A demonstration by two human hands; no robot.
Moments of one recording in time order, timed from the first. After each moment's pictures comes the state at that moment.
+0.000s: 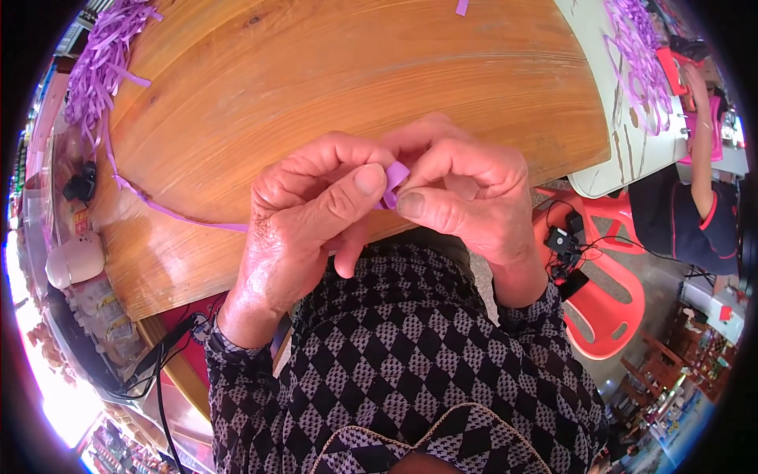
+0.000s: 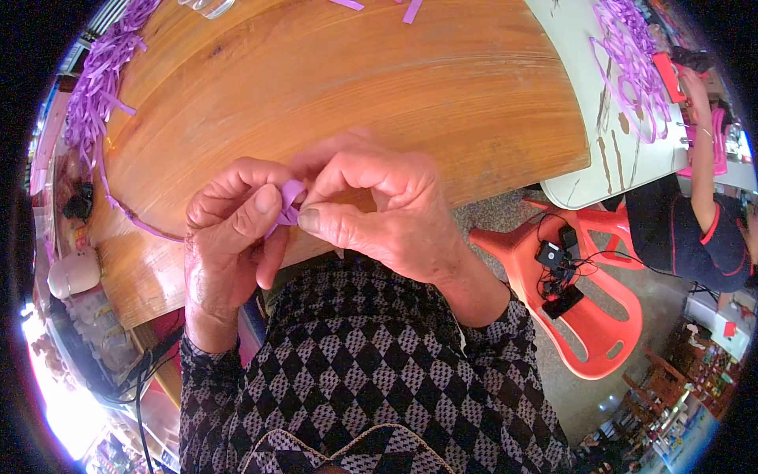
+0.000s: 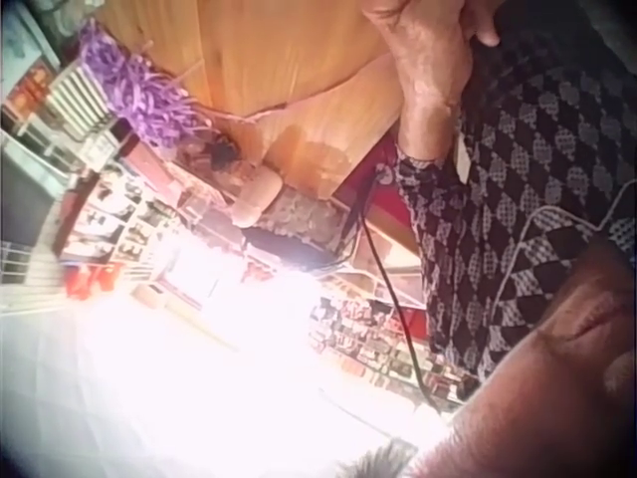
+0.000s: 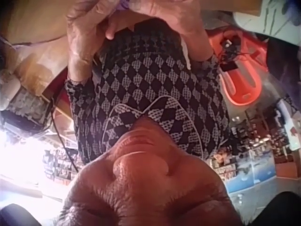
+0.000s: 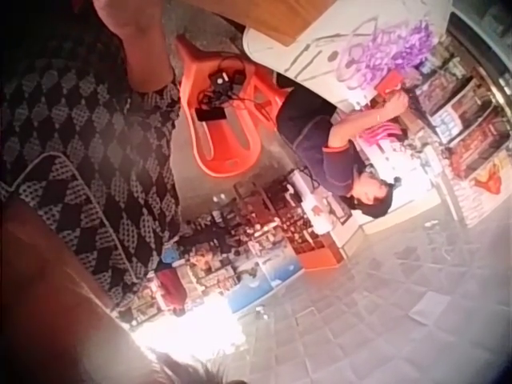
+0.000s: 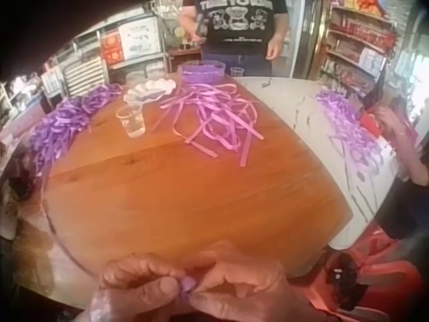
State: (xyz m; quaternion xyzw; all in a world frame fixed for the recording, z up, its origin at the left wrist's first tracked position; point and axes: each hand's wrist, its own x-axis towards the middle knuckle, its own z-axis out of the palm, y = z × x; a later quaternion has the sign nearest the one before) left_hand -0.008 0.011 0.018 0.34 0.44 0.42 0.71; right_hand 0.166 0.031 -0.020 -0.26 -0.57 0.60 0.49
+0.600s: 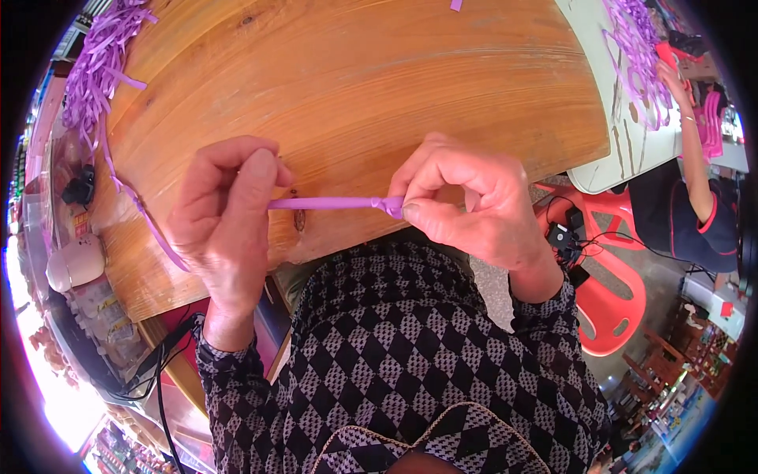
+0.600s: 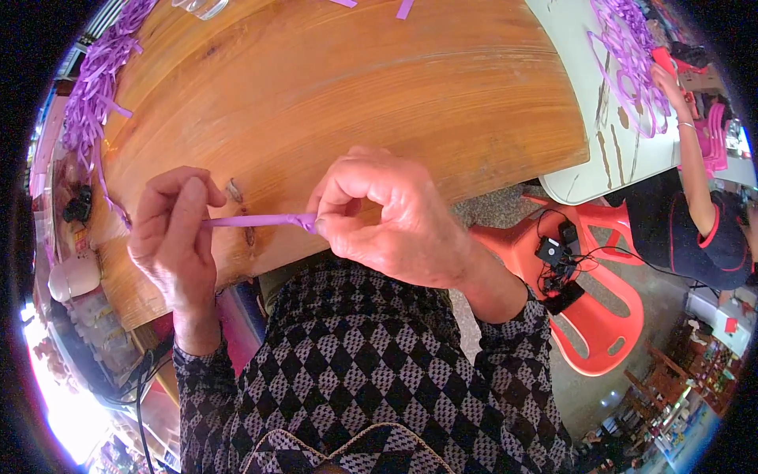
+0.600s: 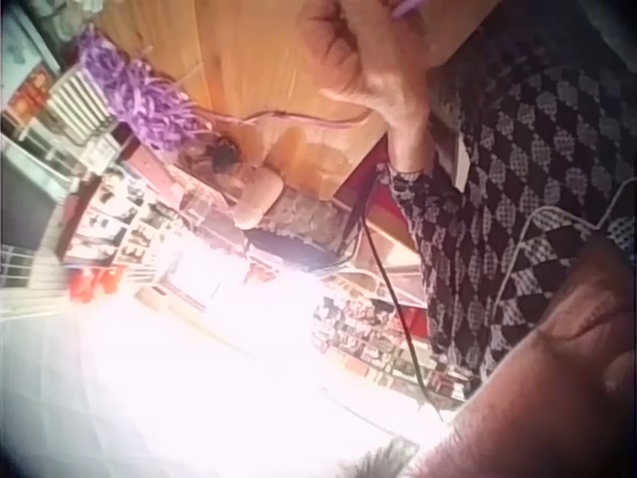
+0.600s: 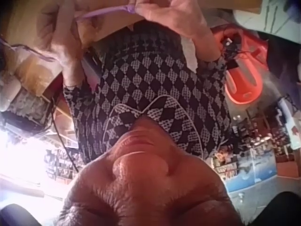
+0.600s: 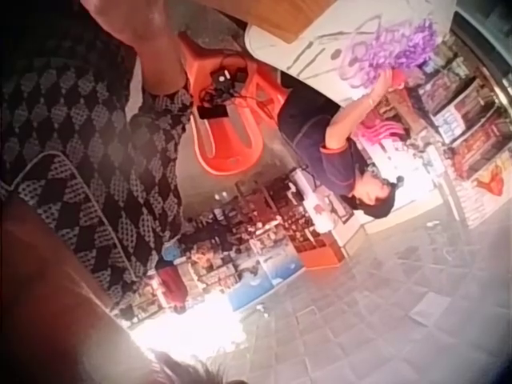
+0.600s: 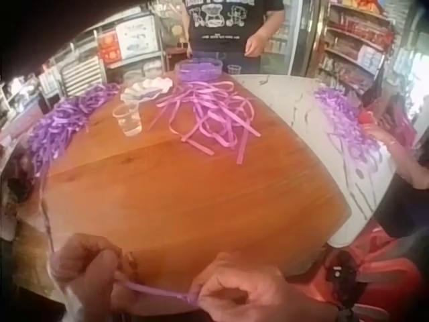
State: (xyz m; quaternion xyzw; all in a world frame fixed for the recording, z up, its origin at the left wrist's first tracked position) left_hand -0.038 0.005 0.003 0.49 0.55 0.54 0.41; right_hand 0.181 0.027 -0.013 -0.31 -0.64 0.59 0.38
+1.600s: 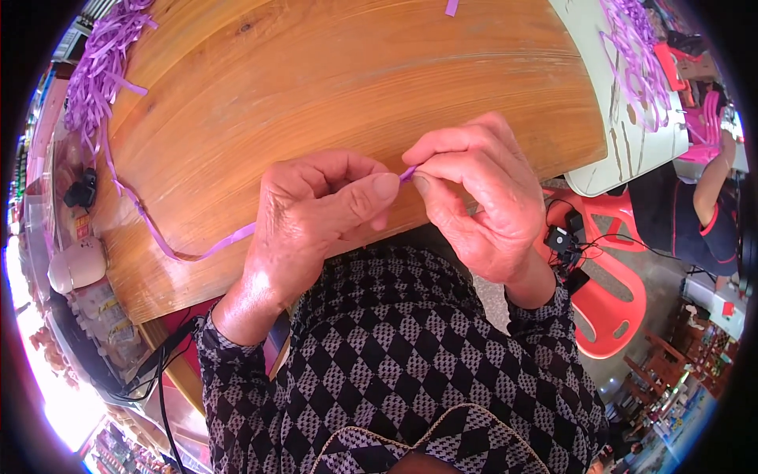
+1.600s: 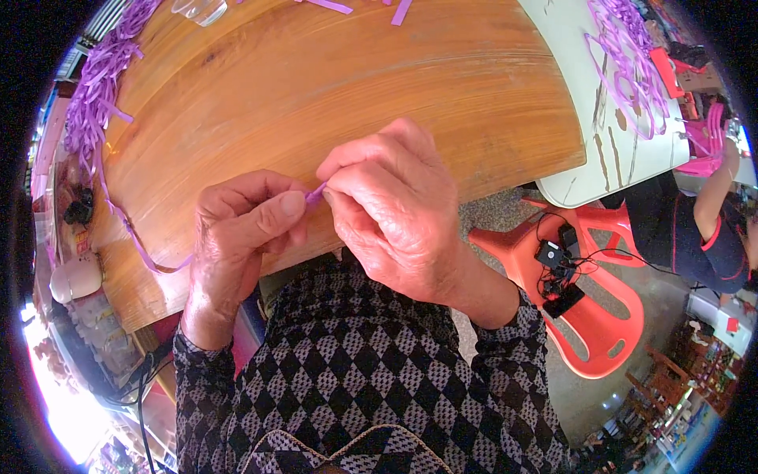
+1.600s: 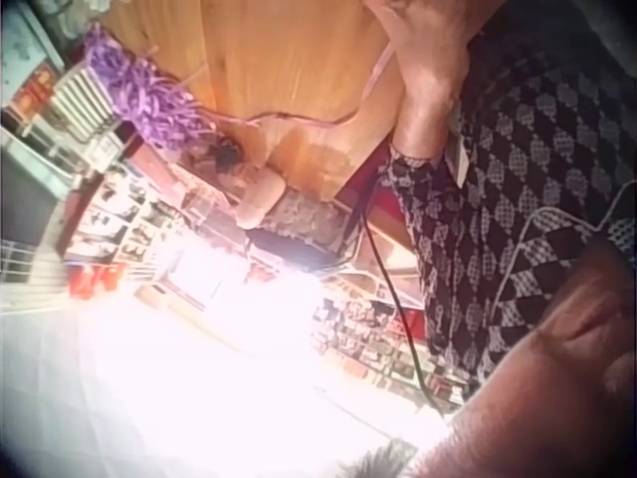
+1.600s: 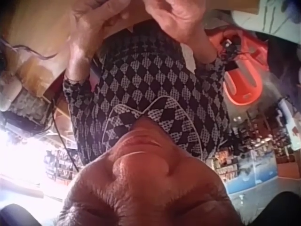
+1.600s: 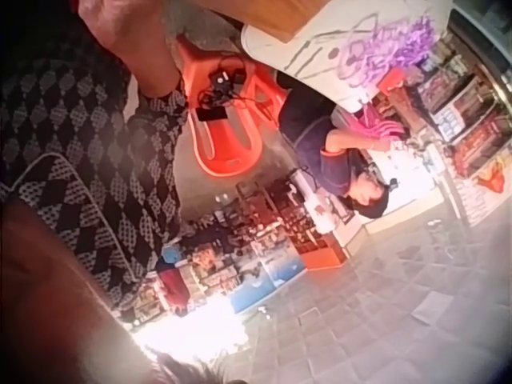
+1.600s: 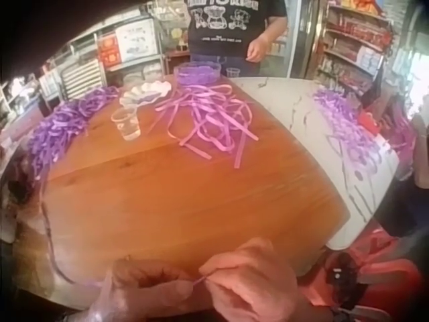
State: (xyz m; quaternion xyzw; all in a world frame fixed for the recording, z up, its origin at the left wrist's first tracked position) left_hand 0.002 0.021 0.019 0.38 0.53 0.32 0.69; right_hand 0.183 0.032 -0.015 -0.34 -0.79 0.19 0.47
